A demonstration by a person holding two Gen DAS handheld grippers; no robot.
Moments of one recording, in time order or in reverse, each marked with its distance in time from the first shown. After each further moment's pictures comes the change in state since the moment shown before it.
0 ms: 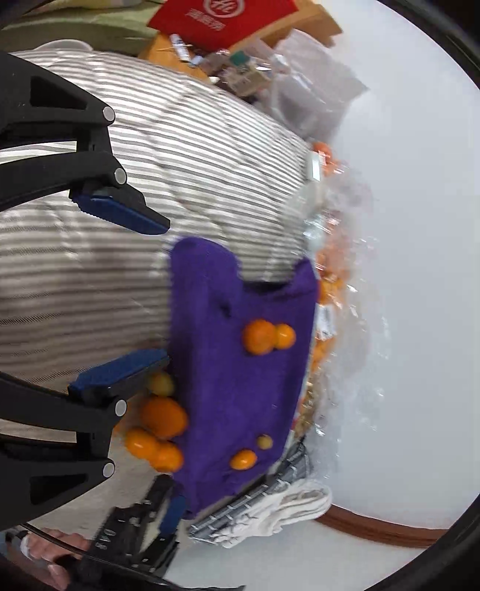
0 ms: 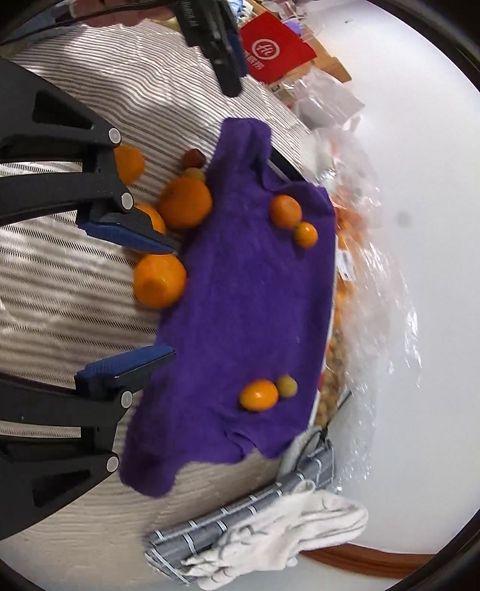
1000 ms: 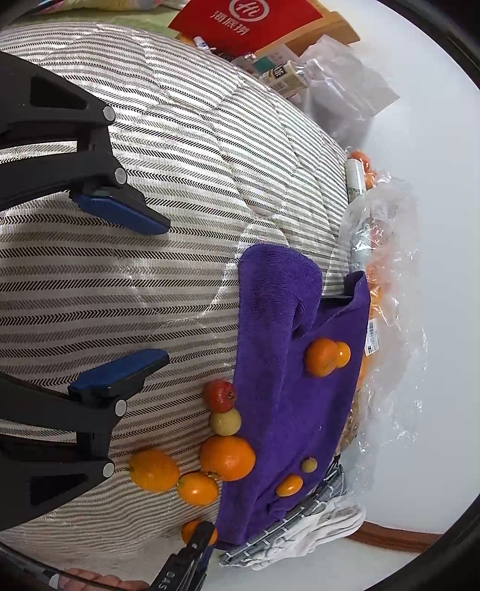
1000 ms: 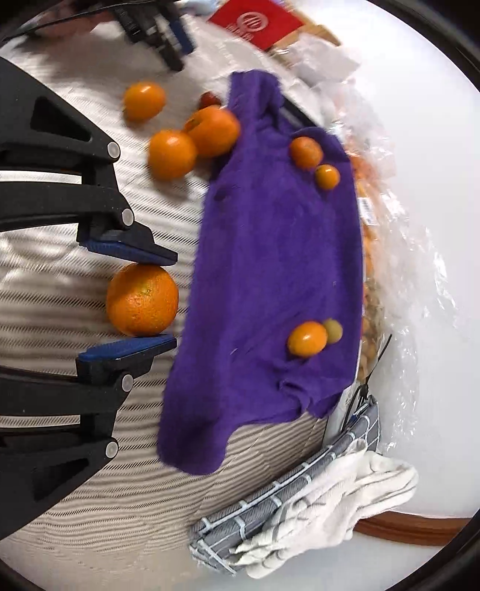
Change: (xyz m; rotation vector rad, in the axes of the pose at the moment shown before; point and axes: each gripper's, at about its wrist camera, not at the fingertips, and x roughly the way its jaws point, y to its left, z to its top) left arm 0.031 0.000 -0.045 0.017 0.033 0.066; right arm 0.015 -0.040 -0.026 0.087 0.041 -0.081
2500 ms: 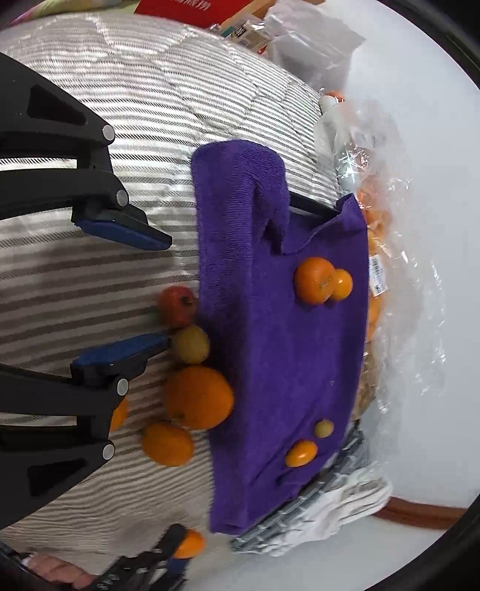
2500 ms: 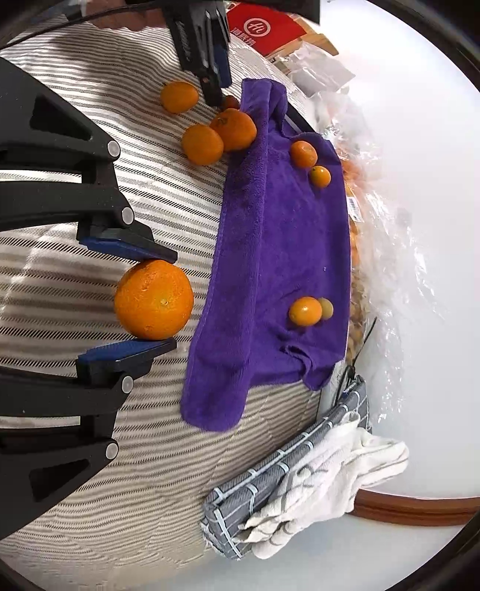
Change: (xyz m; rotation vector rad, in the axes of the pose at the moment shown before) left arm 0.020 -0.056 0.034 0.080 0.046 -0.079; right arm -0.024 -0.028 -0.026 -0.007 -0.075 -0.003
